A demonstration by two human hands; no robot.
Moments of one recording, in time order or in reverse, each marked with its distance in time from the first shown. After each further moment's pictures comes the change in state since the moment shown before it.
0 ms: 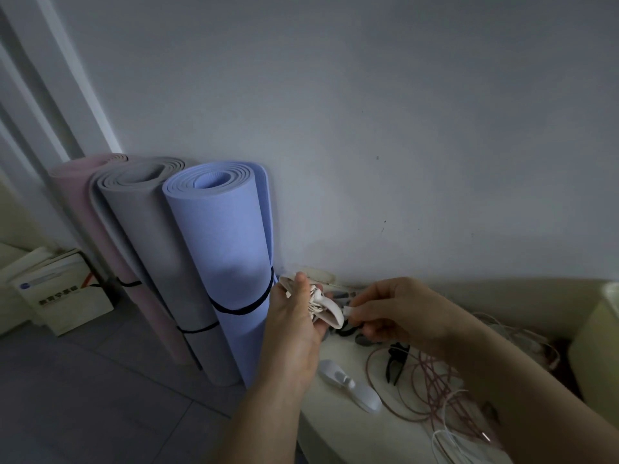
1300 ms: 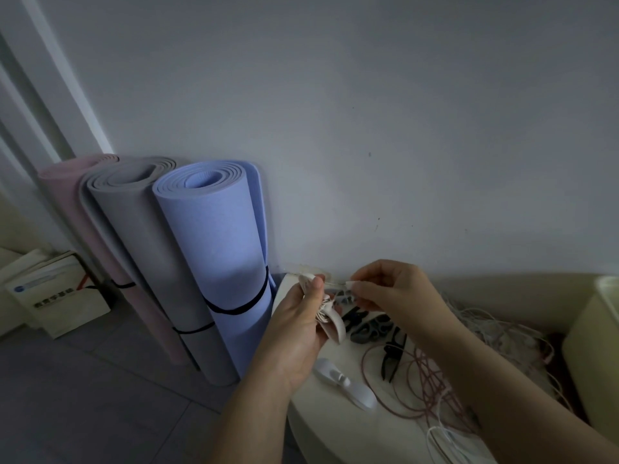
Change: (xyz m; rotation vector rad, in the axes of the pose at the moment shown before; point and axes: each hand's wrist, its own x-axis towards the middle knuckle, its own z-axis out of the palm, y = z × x) left_hand 0.009 -0.009 -0.011 0.167 -0.266 -0.114; right_hand 0.008 0.008 0.000 -0.141 0.316 -0.284
